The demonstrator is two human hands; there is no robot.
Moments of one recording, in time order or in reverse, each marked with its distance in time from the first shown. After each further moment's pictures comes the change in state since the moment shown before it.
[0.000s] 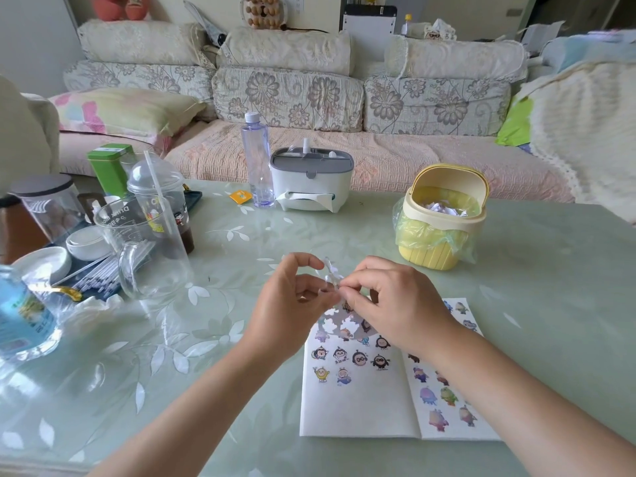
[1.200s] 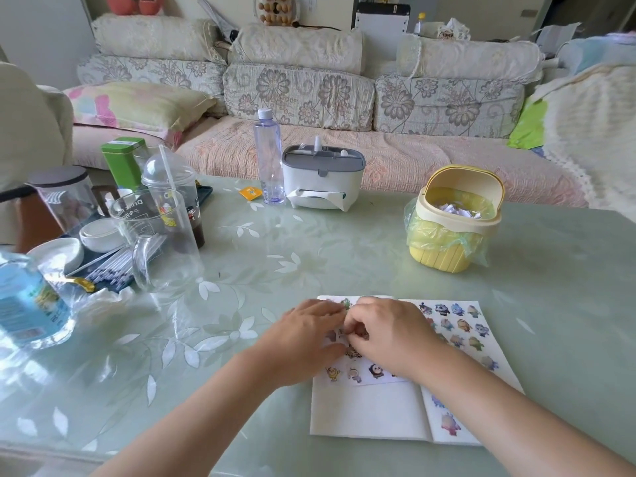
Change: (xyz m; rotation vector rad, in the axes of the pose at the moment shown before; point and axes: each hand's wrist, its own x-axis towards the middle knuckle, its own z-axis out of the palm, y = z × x) left_hand 0.006 -0.065 -0.012 0.894 -0.438 0.256; right_hand -0.015 0.008 0.040 -0.227 -0.319 0.034
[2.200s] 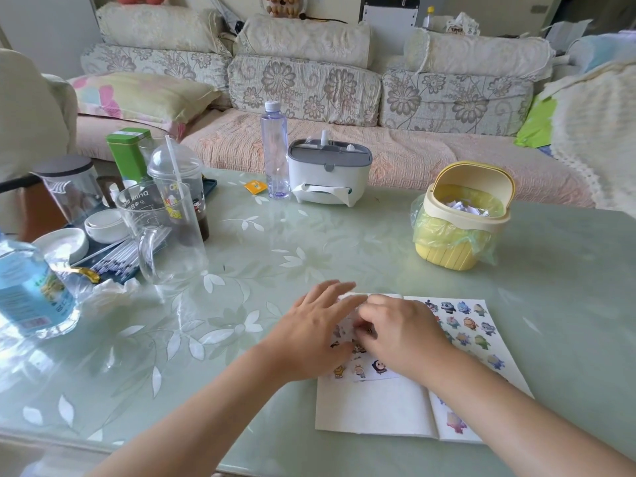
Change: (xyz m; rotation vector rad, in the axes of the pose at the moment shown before) left_hand 0.002 -0.003 0.008 0.015 0.107 0.086; right_hand -0.004 0.008 0.017 -0.127 0.133 0.010
